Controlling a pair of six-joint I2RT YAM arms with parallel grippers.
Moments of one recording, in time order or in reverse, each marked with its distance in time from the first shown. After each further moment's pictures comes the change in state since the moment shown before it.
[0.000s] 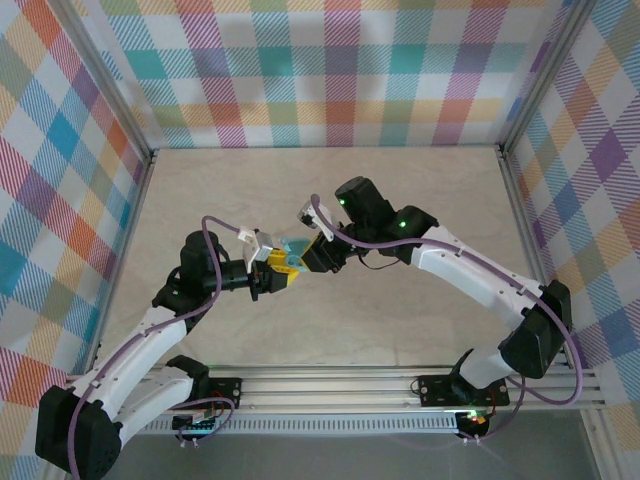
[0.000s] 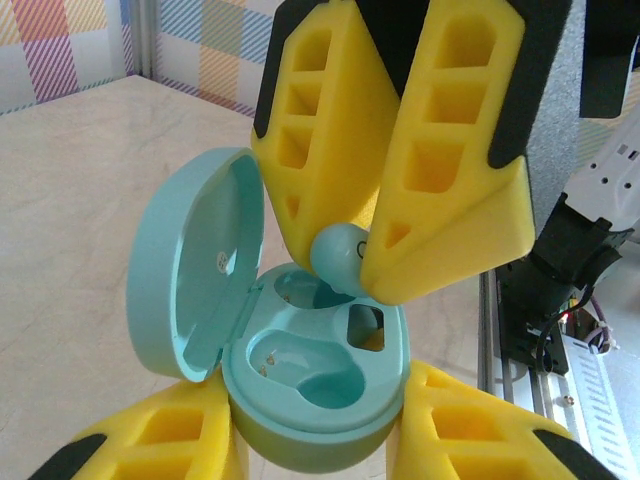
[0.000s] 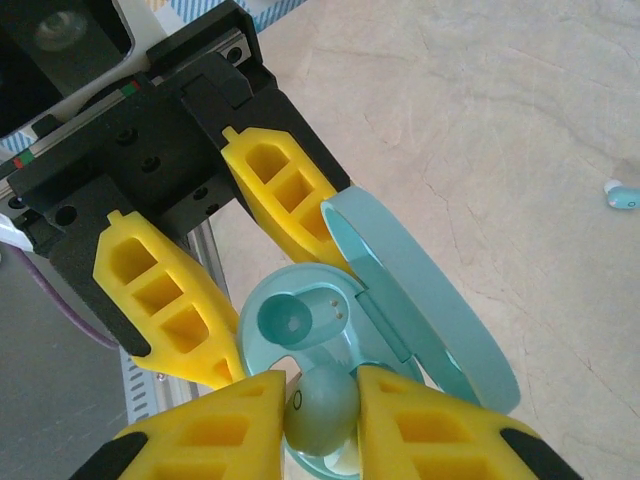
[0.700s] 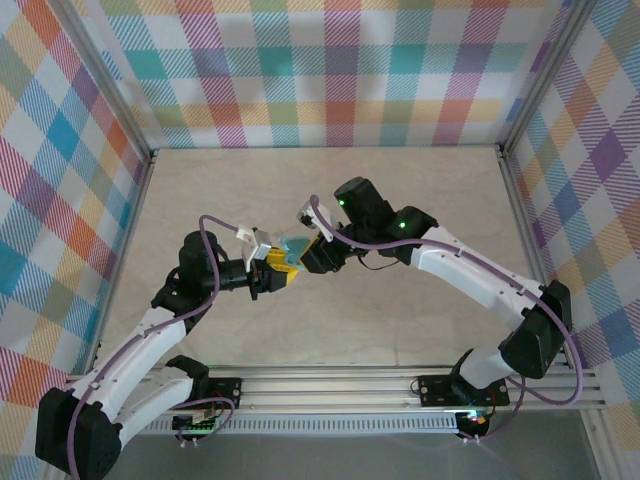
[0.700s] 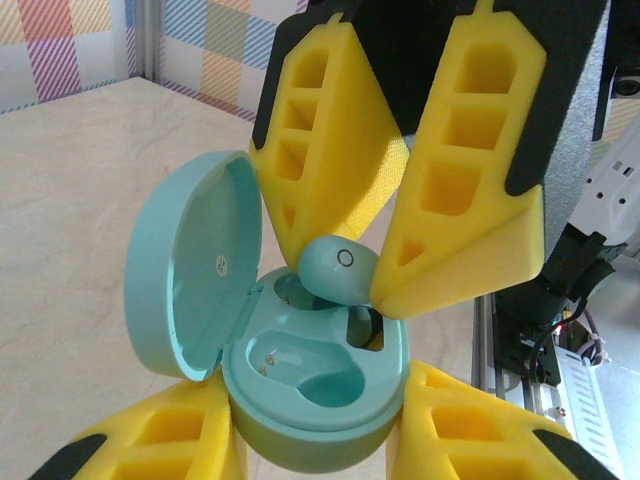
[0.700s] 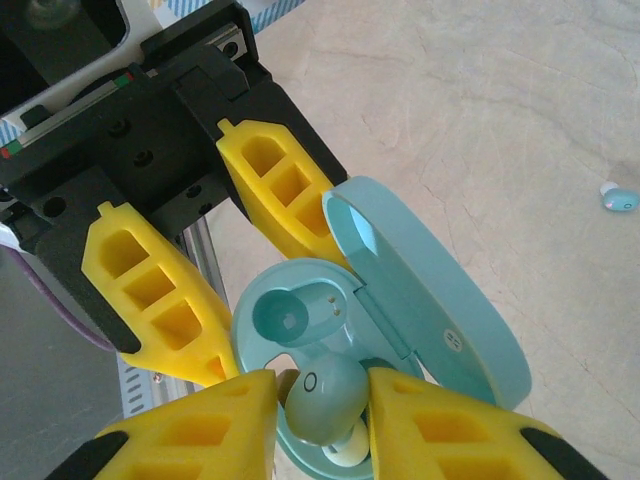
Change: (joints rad) left arm 0.000 -0.008 0.000 0.010 0.000 -0.037; right arm 0.003 0.000 0.000 0.002 0.011 0.000
